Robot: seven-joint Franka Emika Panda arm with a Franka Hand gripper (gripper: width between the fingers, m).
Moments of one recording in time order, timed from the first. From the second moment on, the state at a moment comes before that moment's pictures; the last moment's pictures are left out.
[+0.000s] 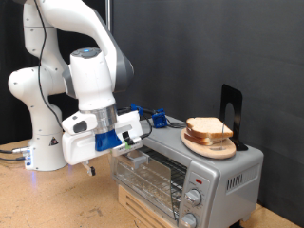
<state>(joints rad) 0.20 -0.03 -0.28 -2.44 0.24 2.51 0.66</state>
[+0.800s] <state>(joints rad) 0.15 -0.07 -0.28 -2.49 0.07 2.45 0.74</state>
